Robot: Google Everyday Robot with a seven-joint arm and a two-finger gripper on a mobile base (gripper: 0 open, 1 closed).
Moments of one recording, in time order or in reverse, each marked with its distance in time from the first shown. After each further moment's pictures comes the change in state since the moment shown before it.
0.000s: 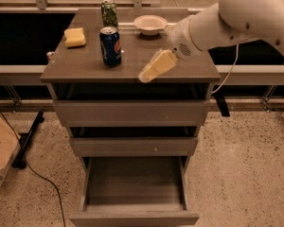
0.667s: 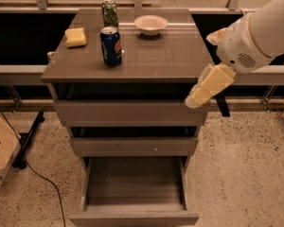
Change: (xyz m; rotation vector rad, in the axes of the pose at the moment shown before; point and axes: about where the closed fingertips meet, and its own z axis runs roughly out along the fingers) arm 0.052 0.056 -0.133 0.008 0.227 -0.049
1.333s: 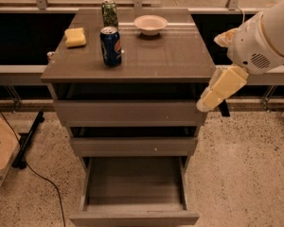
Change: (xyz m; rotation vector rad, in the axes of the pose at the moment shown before) arm 0.014 0.004 -0.016 -0.018 0.034 -0.014
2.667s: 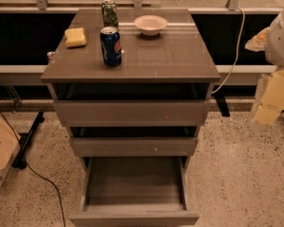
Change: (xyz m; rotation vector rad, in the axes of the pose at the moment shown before) arm 0.049 0.032 -0.071 -0.080 0.358 -0.095
